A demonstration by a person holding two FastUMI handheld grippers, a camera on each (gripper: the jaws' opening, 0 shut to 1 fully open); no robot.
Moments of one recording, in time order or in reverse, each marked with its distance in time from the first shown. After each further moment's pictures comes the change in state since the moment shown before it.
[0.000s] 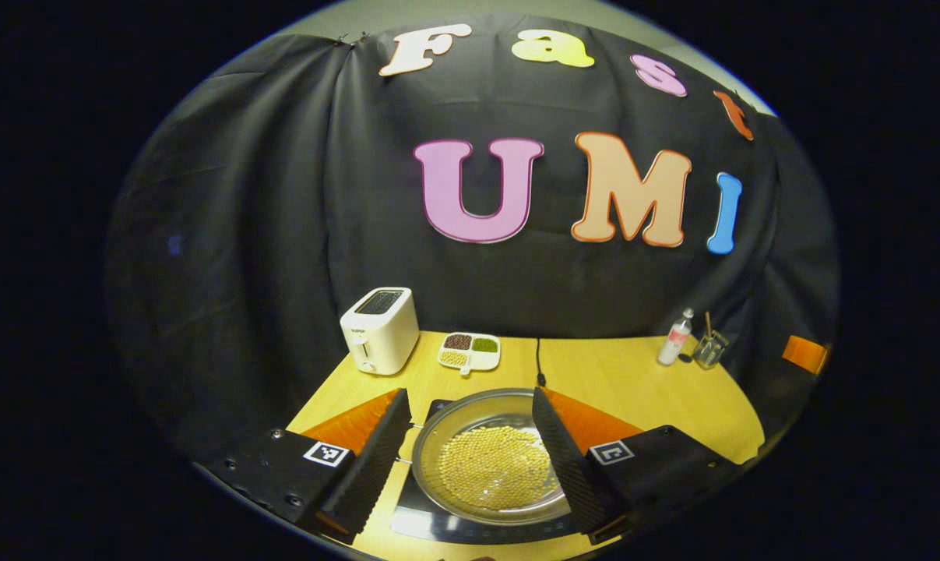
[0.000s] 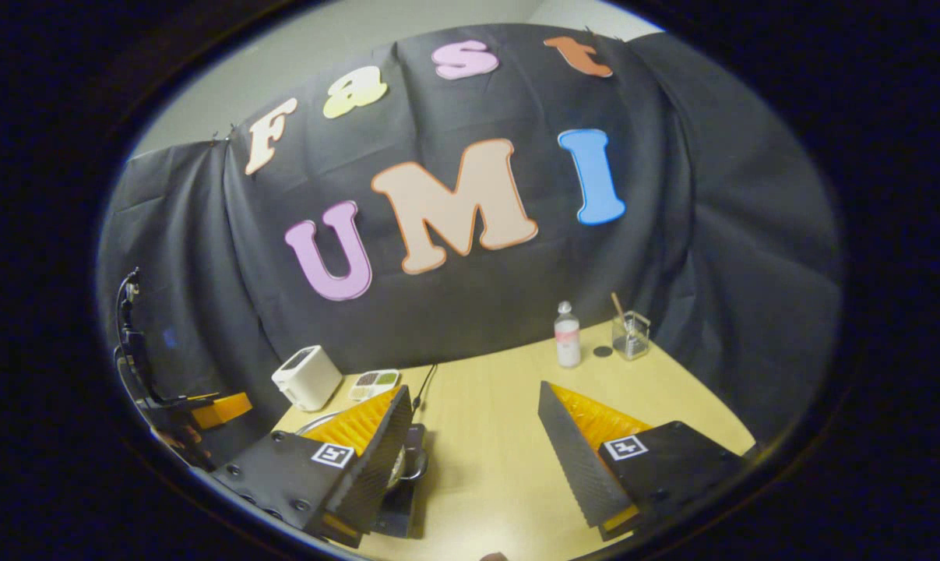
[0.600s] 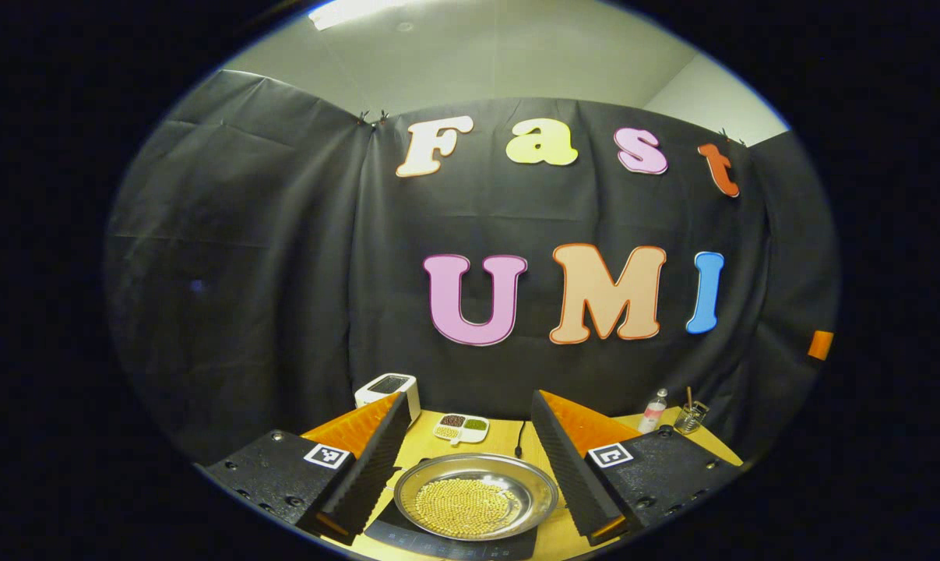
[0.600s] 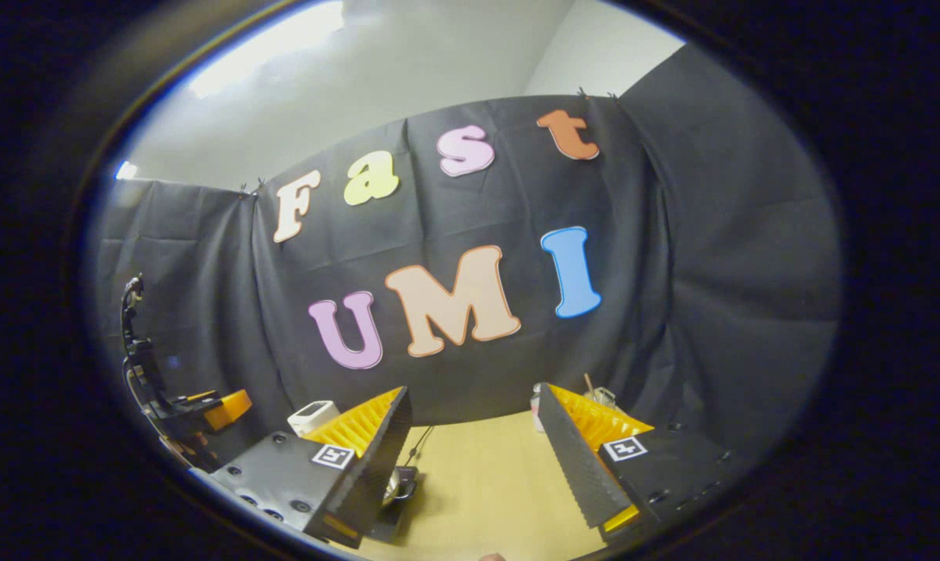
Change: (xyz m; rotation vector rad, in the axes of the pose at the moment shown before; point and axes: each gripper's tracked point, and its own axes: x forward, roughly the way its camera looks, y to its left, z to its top) left arm -0.107 -0.053 0.091 0.001 -0.361 0.063; right arm -0.131 -0.038 0.114 -0.035 -0.269 0.034
